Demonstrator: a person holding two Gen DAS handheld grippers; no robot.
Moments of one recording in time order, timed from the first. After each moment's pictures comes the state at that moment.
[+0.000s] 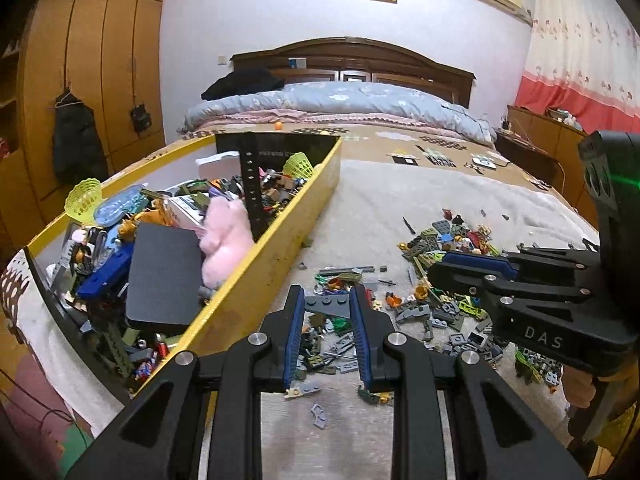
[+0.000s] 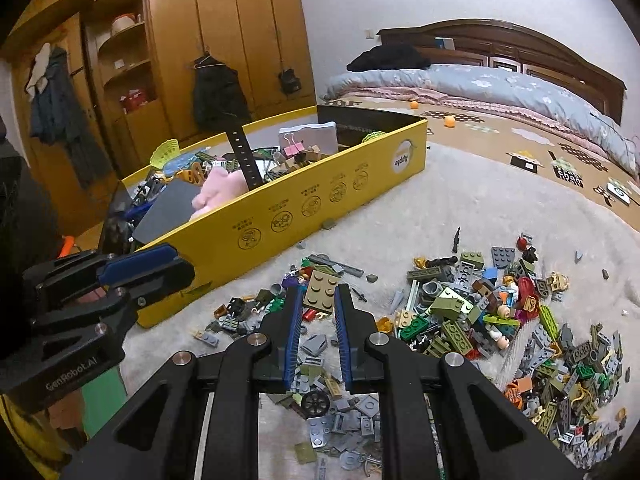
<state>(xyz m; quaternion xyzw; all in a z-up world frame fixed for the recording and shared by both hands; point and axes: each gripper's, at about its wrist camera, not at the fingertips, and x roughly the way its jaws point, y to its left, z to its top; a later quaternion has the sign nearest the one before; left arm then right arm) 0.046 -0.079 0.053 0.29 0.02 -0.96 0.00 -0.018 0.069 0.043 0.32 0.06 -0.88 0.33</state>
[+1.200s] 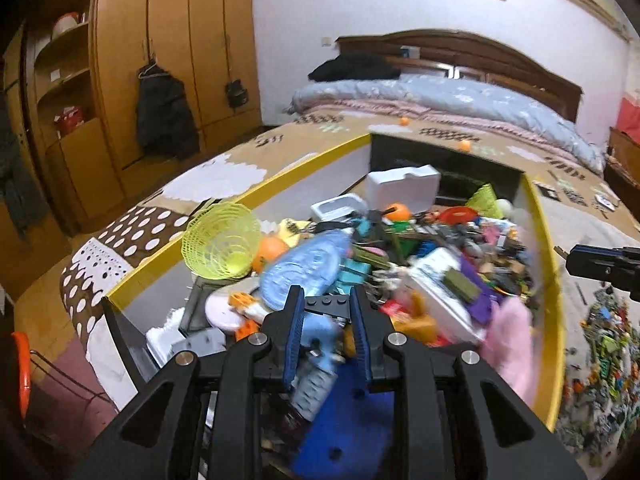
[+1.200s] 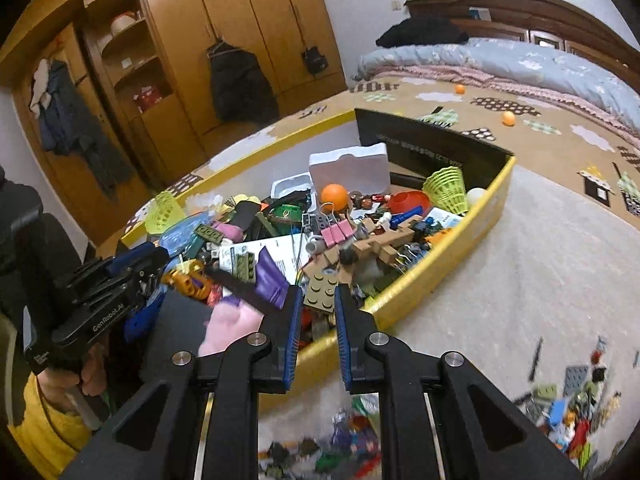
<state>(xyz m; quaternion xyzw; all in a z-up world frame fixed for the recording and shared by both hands) -0.042 -0.262 0.068 0.33 0.04 -0.93 0.18 -0.140 -0.050 0.081 0.39 0.04 -0.83 0.39</state>
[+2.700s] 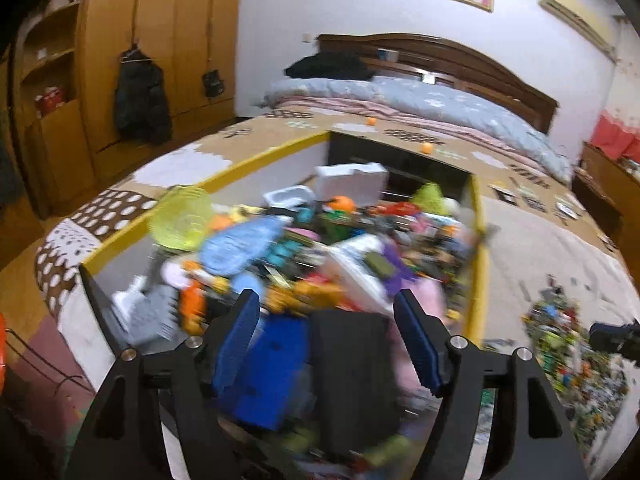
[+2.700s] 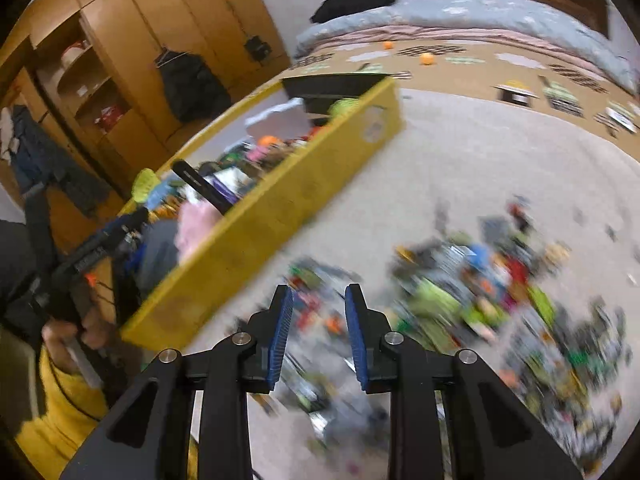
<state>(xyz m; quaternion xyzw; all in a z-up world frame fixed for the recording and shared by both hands) -0.012 -0.211 0.082 0.32 0.09 -0.94 0.11 -0.070 0.098 0.071 0.45 -0.02 -0.84 0.30</state>
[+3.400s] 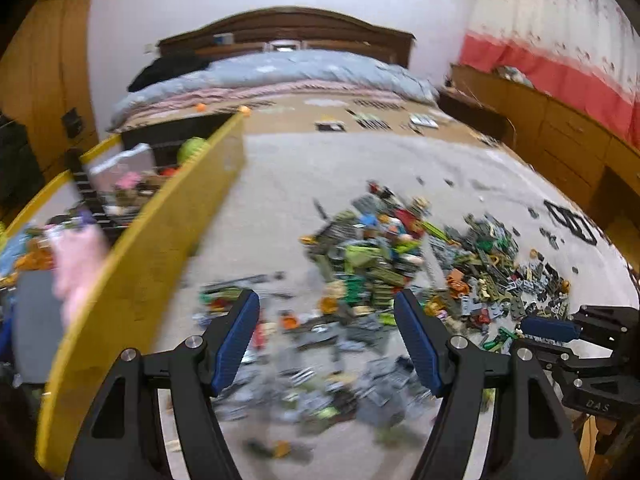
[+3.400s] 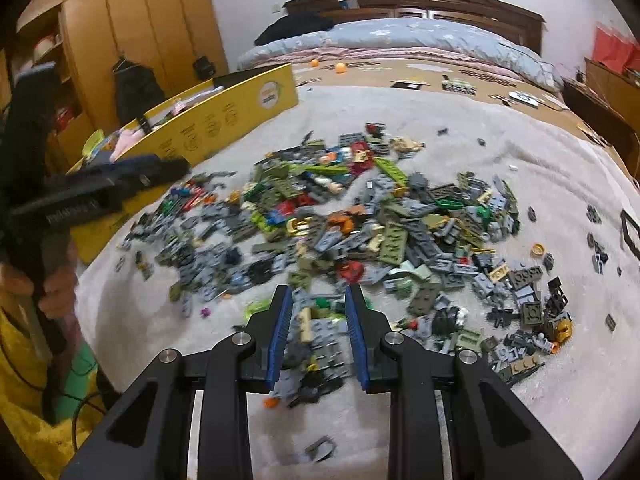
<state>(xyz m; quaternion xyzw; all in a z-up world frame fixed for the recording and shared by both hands) -0.026 0.004 0.032 0.35 -0.01 -0.93 -0.12 0.024 0.212 0.005 0.40 0.01 -0.90 0.20</state>
